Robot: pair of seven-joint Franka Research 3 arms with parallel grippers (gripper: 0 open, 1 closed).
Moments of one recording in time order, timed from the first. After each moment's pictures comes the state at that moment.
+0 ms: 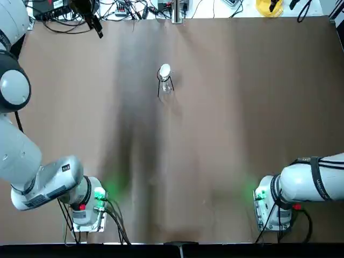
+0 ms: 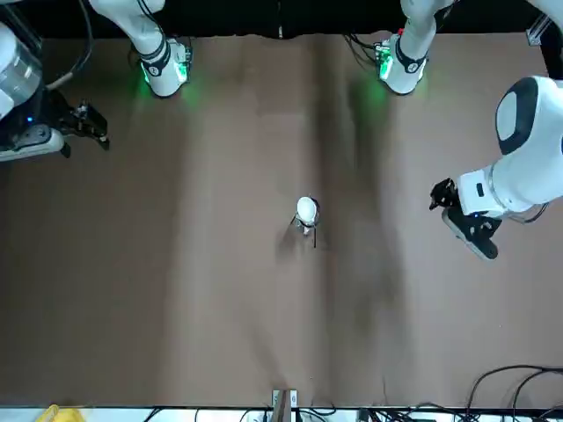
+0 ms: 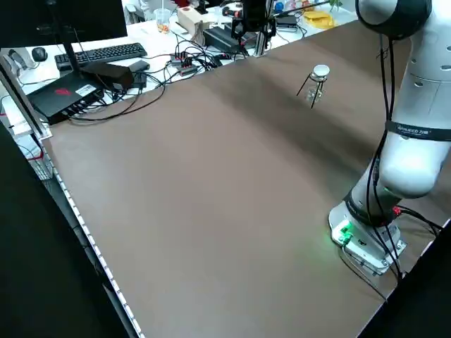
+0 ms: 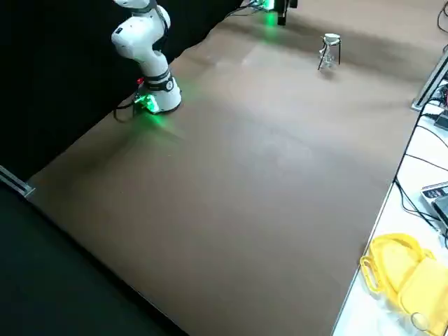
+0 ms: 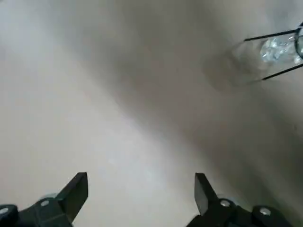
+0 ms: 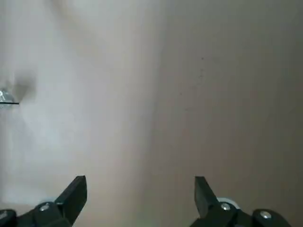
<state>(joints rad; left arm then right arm) 0.34 0.26 -0.51 -1.65 0.03 1.83 0.54 0.05 -0.06 0.09 -1.62 0.04 1.58 0.00</state>
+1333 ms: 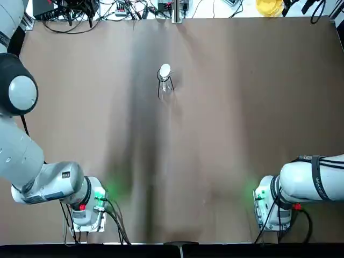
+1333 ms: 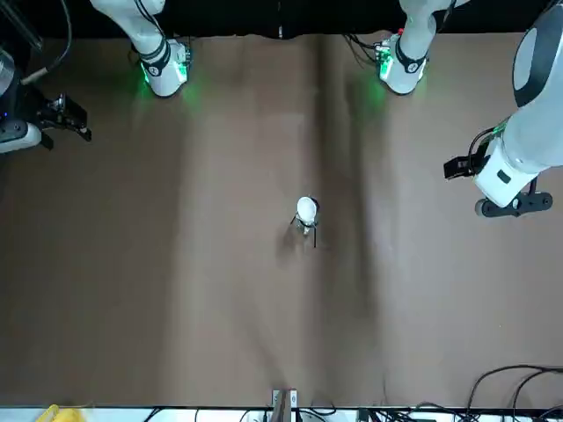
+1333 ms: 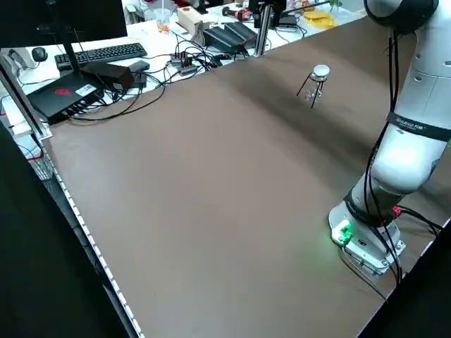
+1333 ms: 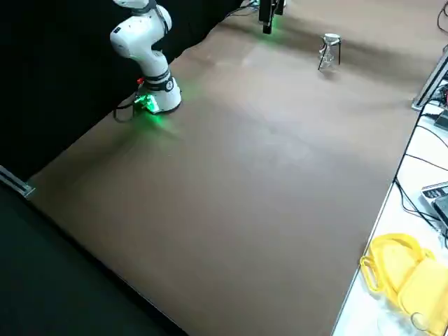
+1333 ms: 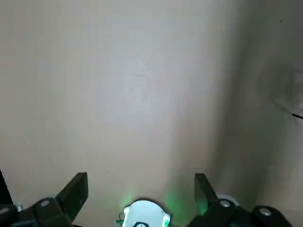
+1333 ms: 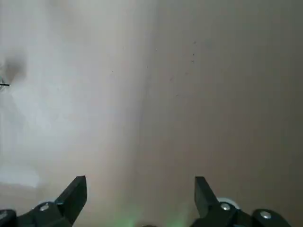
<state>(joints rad) 0.13 0.24 -0.36 -1.39 0.17 1.34 -0.28 -0.05 -0.09 0.08 -1.64 0.06 1.52 -0.12</state>
